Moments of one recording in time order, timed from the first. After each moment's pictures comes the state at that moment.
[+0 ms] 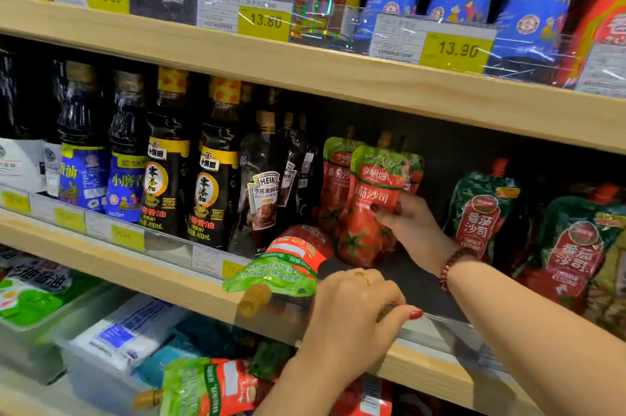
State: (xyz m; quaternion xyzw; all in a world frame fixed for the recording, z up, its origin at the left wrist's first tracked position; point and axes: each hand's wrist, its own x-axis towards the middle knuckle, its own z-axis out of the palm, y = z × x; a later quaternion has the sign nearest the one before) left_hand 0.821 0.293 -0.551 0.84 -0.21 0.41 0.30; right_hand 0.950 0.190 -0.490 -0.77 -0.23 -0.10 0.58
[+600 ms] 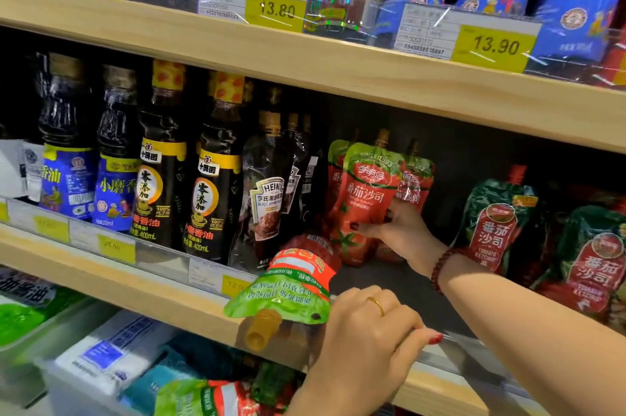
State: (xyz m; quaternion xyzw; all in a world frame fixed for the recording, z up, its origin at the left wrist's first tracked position) left_hand 0.833 0.296 -0.564 0.79 -0.24 0.49 0.28; right_hand 0.972 0.212 -0.493 -0.83 -0.20 -0.07 0.52
